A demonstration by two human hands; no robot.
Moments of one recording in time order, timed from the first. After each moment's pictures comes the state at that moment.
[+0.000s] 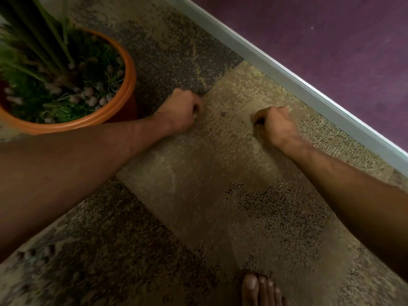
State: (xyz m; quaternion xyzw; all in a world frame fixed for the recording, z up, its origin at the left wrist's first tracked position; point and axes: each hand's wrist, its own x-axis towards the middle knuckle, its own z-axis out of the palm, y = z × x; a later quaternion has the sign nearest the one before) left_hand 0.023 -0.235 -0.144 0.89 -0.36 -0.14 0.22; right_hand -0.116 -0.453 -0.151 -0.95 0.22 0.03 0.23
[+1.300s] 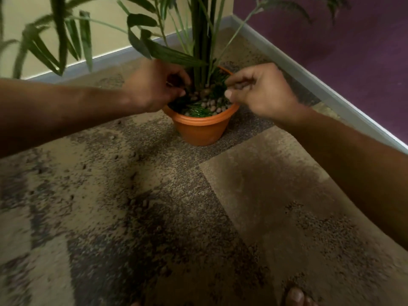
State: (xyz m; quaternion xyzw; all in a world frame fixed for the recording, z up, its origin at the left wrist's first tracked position) left_hand 0.011 -0.011 0.010 0.95 -0.24 0.02 0.22; right_hand -0.035 -0.249 -0.004 -0.89 -0.03 -0.04 0.46
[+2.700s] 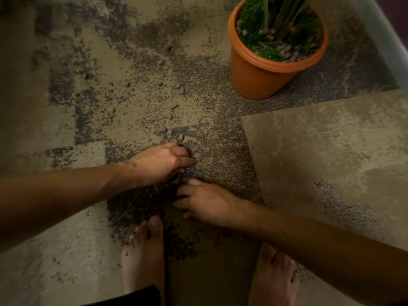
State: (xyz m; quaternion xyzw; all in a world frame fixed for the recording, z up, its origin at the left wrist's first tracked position) left_hand -0.208 0.096 -0.149 0.92 -0.34 -0.16 0.10; right_hand -0.239 -0.100 -0.150 -0.79 -0.53 0.27 0.14
